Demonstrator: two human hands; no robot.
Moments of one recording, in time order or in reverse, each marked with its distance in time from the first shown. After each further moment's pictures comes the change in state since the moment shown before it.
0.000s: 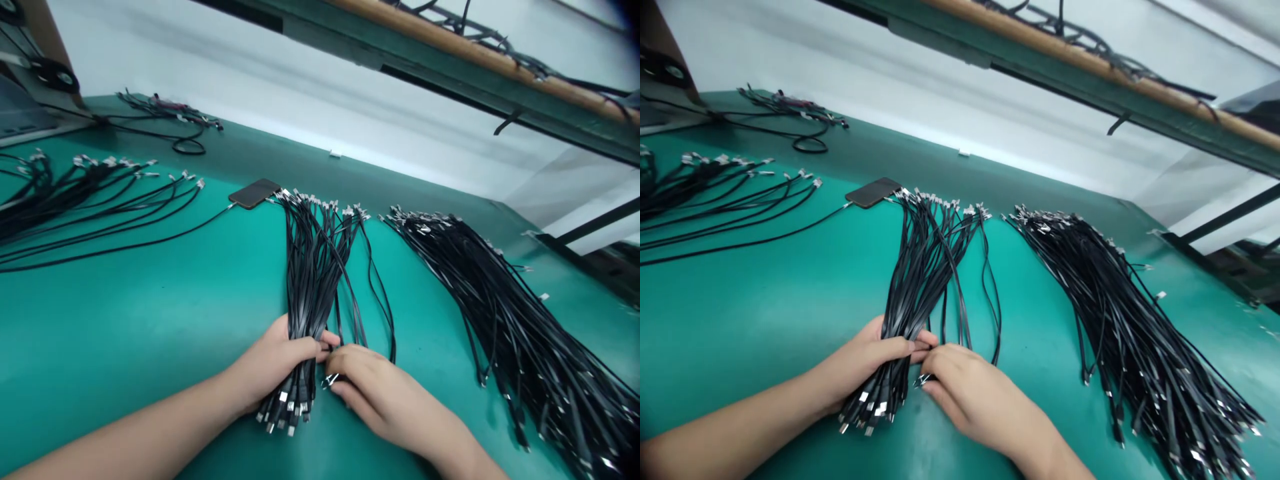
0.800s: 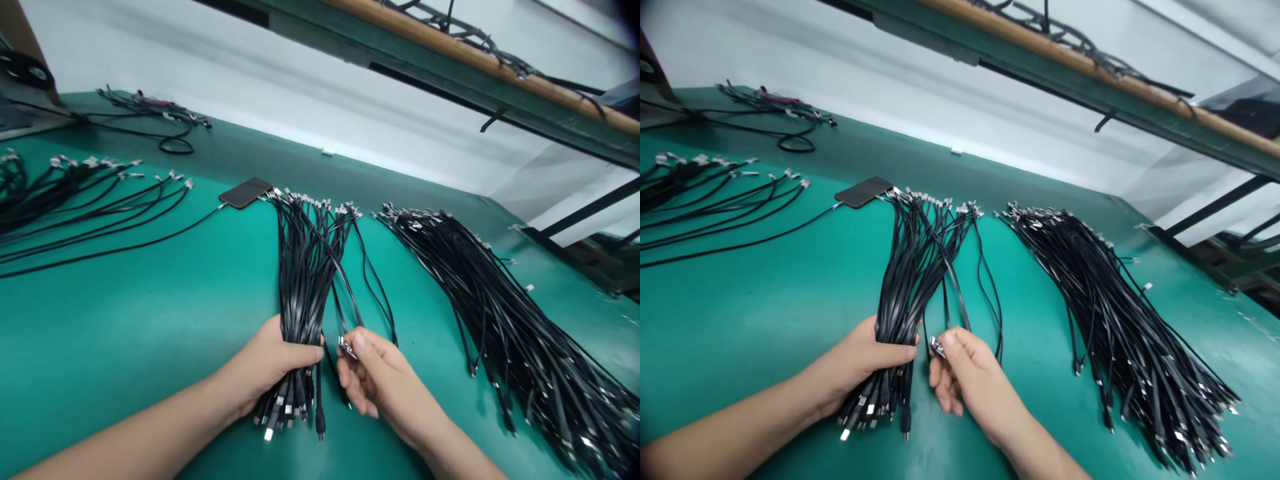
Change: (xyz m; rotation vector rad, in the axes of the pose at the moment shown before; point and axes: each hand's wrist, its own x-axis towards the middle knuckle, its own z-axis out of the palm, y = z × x) left_hand -0.003 0.003 0.000 0.041 0.045 0.016; right_hand 0.006 -0.004 0.018 0.861 0.280 0.509
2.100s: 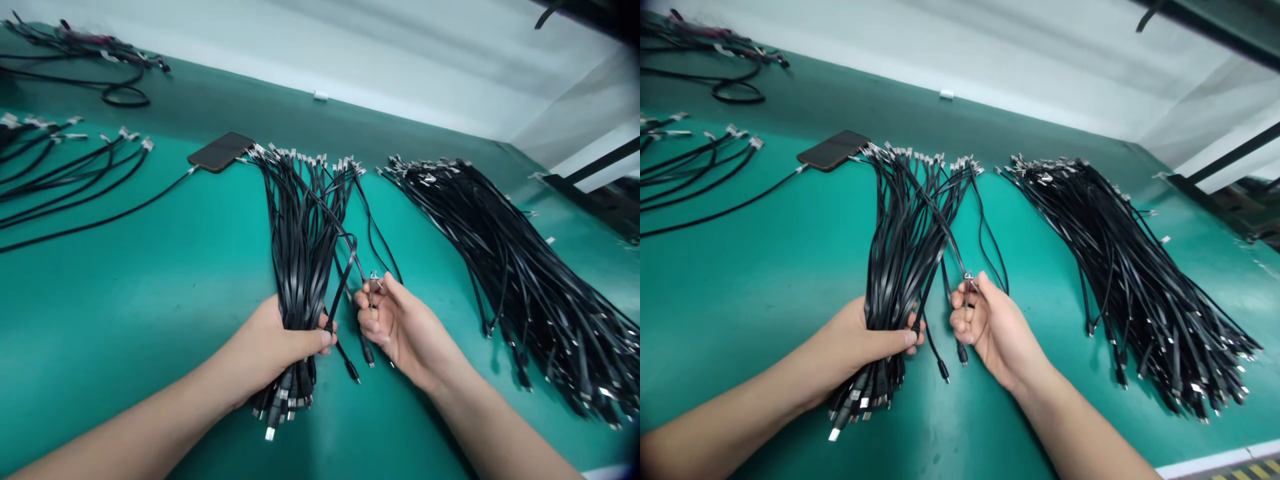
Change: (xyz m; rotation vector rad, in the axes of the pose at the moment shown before) left_hand 0.008 -0.005 0.001 0.038 -0.075 -0.076; right_hand 0.021 -0.003 -0.020 0.604 0.188 0.075
